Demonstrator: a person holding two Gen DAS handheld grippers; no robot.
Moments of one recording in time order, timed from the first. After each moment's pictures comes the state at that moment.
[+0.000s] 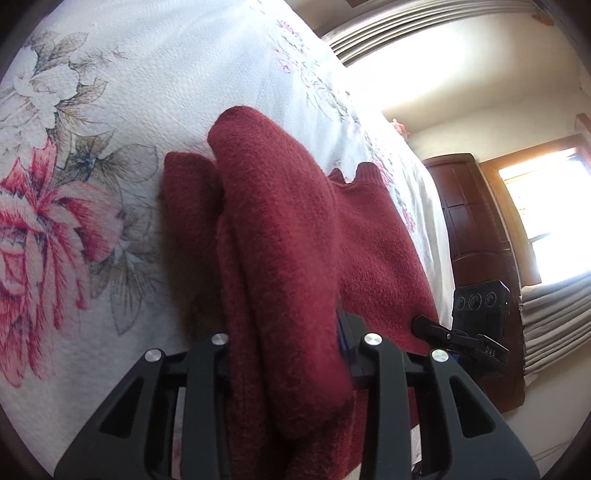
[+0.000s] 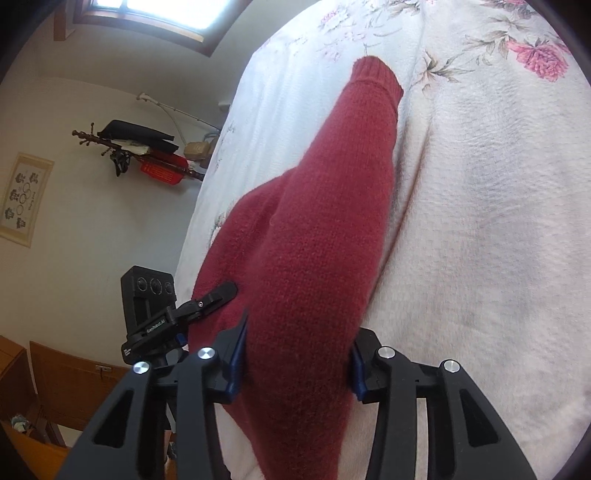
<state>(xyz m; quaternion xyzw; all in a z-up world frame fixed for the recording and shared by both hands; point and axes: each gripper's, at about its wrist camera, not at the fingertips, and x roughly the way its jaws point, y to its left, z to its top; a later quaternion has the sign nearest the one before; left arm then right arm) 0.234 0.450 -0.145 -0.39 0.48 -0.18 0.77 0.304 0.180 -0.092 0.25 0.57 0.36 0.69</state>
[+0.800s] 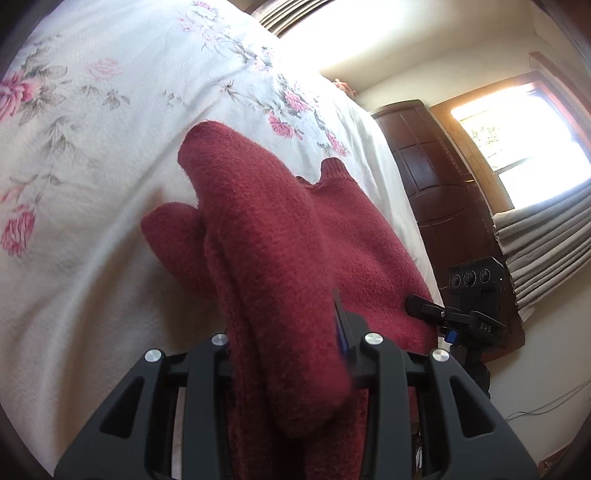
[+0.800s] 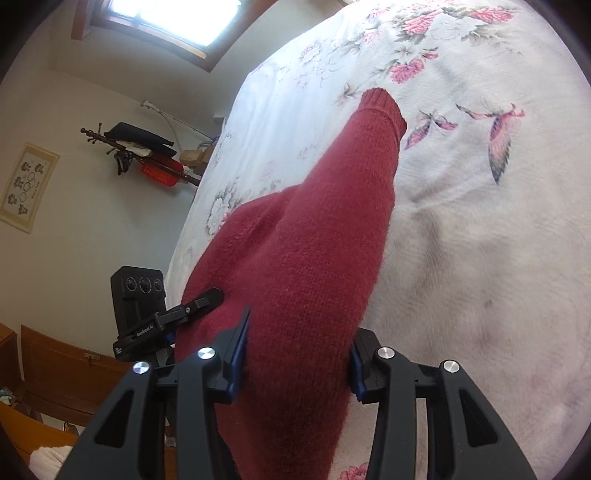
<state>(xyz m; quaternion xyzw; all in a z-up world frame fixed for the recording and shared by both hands) 0.090 0.272 -0.114 -0.35 0.48 -0.23 0.77 0.147 -0.002 -0.034 0.23 0.56 0.33 0.72</state>
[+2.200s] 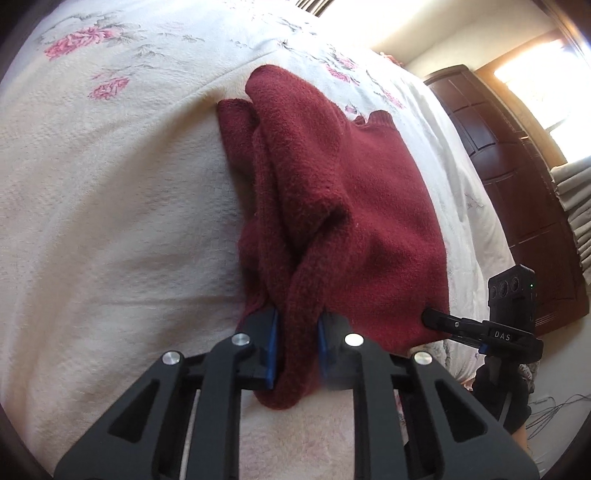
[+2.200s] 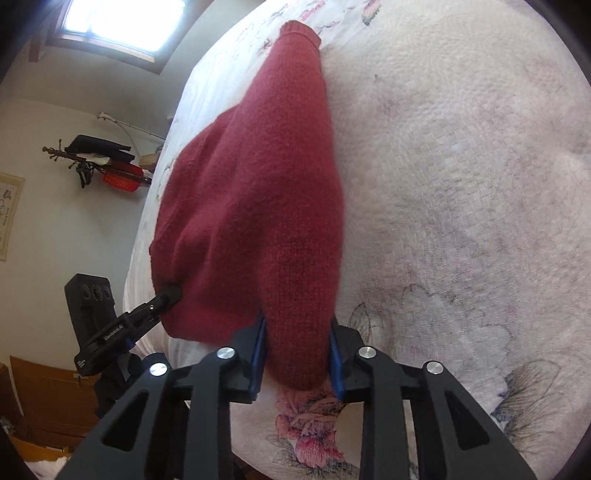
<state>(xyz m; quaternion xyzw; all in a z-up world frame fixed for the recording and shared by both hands) -0.016 0.269 -0.149 -0.26 0.52 -0.15 0.80 0.021 -0.051 -0.128 0.26 0.59 0.26 0.72</state>
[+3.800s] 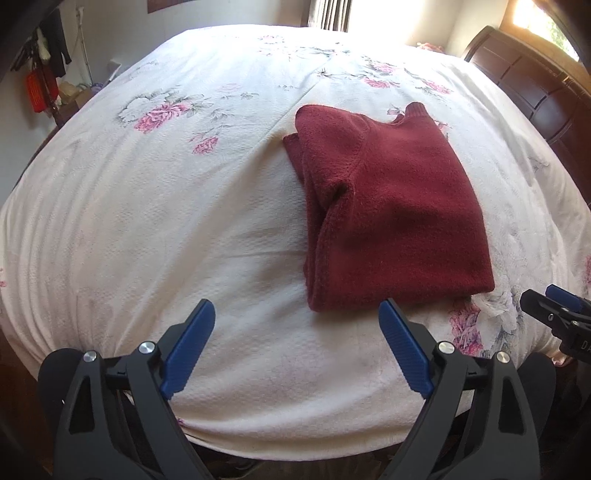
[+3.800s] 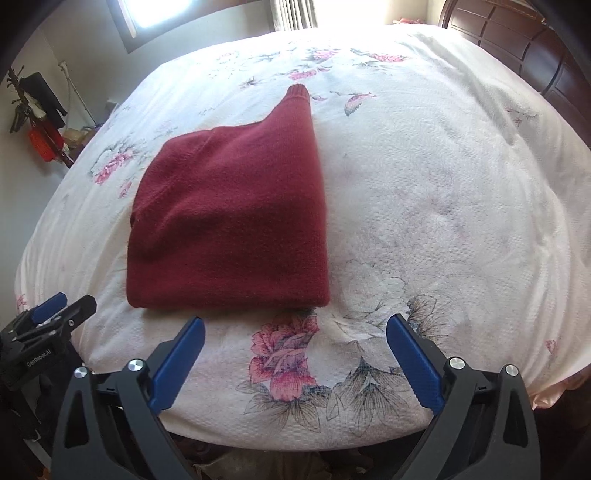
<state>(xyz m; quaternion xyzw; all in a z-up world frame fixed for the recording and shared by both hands) -0.098 0.229 -0.070 -0.06 0.52 0.03 0.85 -0.077 0.010 -0.027 0.03 0.54 0.07 0.84</state>
